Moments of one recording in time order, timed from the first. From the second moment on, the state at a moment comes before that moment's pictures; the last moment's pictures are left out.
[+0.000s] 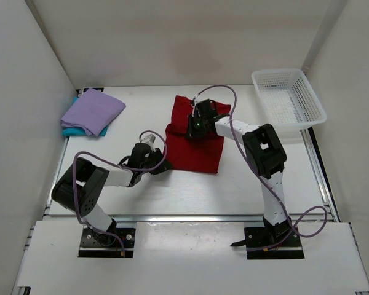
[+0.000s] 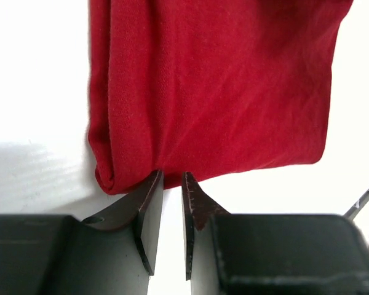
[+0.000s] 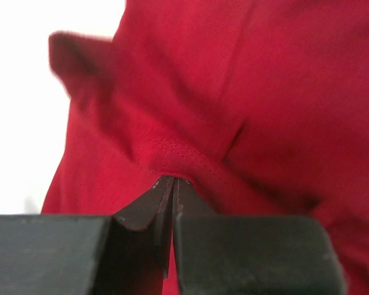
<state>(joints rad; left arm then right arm) -0.48 1.60 0.52 0.43 0.22 -0.75 0.50 2.15 1.53 -0.20 -0.31 0.37</state>
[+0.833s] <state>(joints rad) -0.33 1.37 0.40 0.42 0.22 -0.80 0.30 1.48 0.59 0.09 -0.41 0.50</state>
